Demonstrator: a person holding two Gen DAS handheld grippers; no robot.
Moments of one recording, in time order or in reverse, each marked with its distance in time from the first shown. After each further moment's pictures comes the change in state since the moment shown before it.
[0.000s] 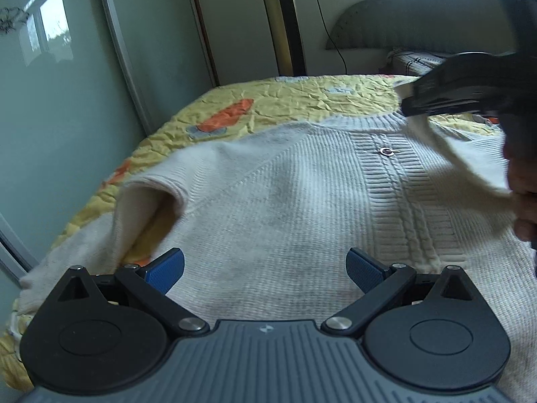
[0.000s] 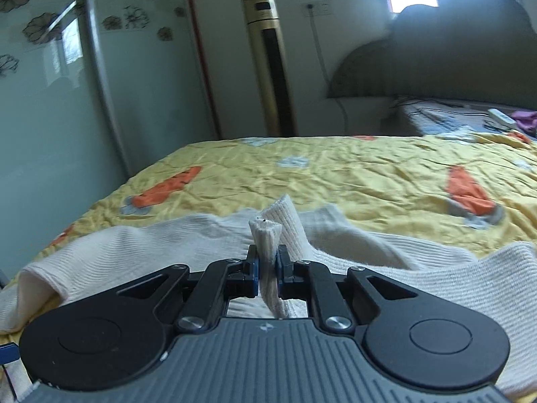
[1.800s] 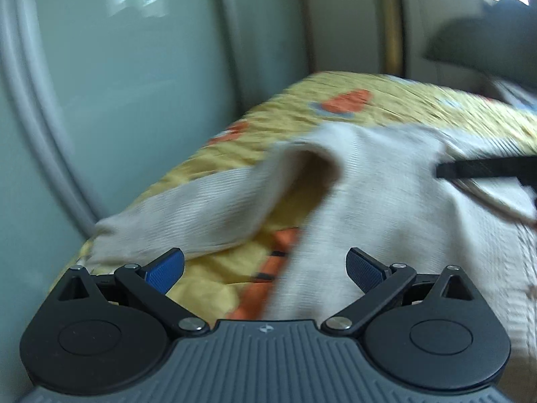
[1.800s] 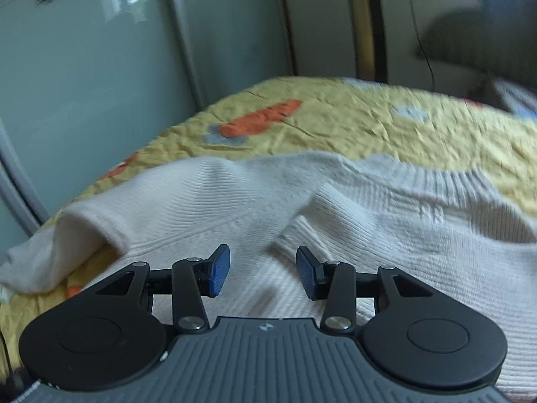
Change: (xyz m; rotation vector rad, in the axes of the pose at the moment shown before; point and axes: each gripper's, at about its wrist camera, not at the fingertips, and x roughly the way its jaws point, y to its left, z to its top) left arm 0.005 0.114 -0.026 -0.283 0.072 0.225; right arm 0.062 0.104 -0.026 -0.164 0.197 0.198
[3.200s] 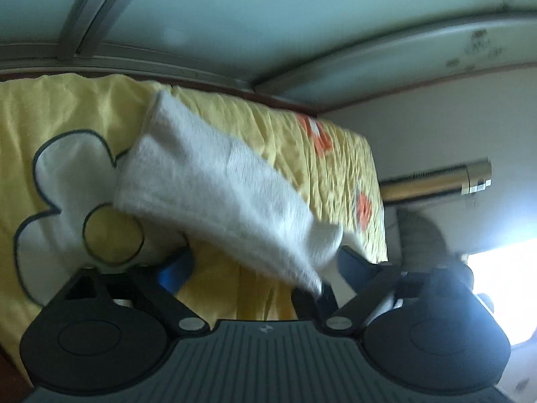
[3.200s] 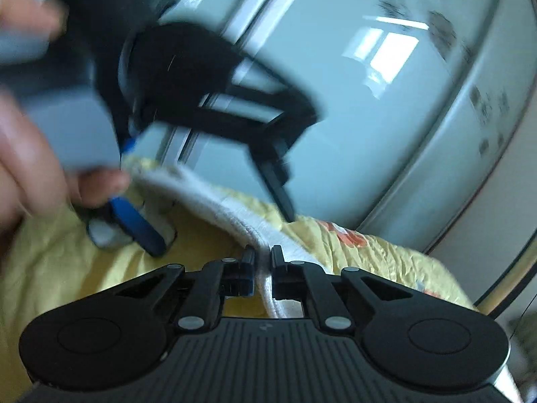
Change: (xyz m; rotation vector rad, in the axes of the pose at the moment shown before) left arm 0.124 0.197 -0.010 -1.080 0.271 -0.535; right arm 0.001 0.243 -0.052 -0.889 -0.249 0.259
